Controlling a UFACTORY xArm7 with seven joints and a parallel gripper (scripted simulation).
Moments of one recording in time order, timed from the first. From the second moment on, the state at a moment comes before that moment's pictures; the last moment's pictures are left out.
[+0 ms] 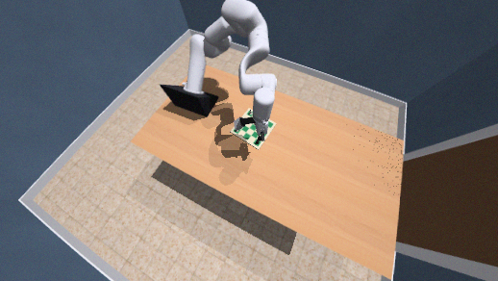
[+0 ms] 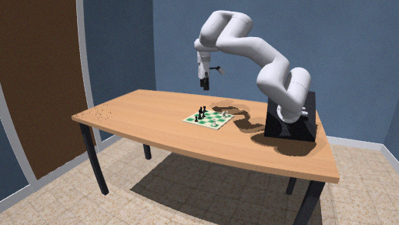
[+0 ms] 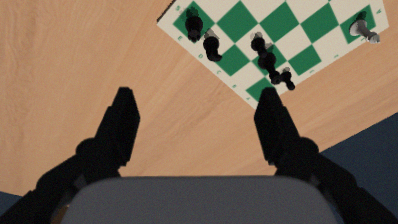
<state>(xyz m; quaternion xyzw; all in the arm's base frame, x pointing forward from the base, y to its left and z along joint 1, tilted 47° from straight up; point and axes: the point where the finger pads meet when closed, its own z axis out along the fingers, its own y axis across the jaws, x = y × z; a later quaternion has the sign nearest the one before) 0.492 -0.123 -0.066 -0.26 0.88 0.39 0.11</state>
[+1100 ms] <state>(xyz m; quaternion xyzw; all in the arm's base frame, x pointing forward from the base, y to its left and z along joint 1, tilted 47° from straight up) 0.483 -0.103 -0.093 -0.72 0.57 0.28 0.29</state>
